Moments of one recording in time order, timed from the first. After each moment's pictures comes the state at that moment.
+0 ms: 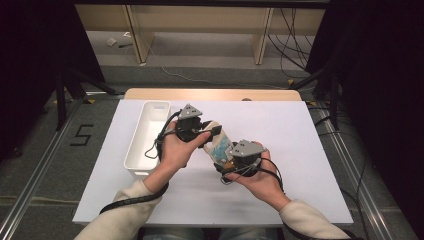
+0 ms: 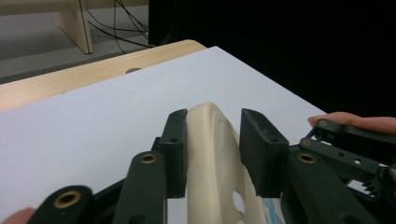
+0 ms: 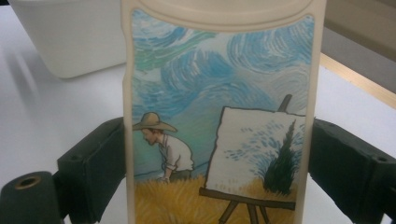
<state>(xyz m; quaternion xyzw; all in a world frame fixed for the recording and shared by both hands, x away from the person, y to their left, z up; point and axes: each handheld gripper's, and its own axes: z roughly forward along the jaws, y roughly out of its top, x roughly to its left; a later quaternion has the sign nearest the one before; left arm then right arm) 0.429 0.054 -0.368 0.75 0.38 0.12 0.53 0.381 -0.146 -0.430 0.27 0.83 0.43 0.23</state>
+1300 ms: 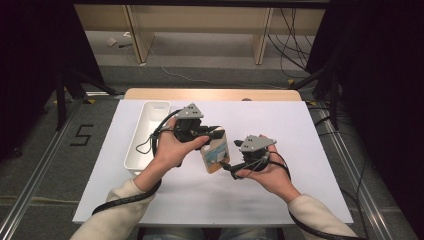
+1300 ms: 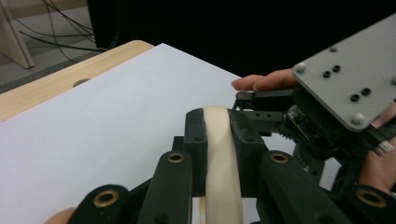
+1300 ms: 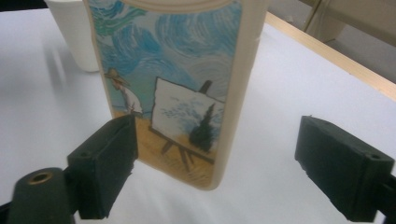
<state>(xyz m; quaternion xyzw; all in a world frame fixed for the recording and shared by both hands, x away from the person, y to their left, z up) 0.418 0.058 -0.348 0.79 0.27 0.07 0.54 0.399 -0.170 -0.426 0.22 0.84 0.45 0.18</state>
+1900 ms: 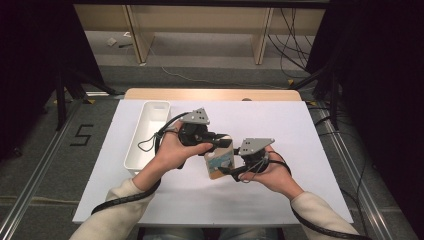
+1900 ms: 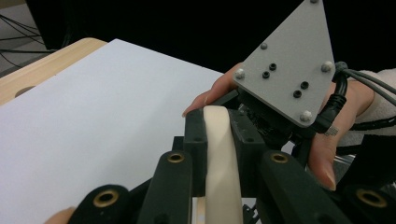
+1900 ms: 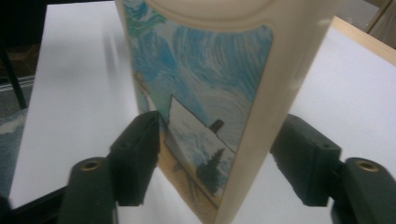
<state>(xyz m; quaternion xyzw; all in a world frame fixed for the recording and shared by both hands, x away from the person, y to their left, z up) 0.411 0.048 -0.347 0.82 0.20 0.02 0.54 0.401 -0.171 -0.431 0.15 0.87 0.46 0.11</state>
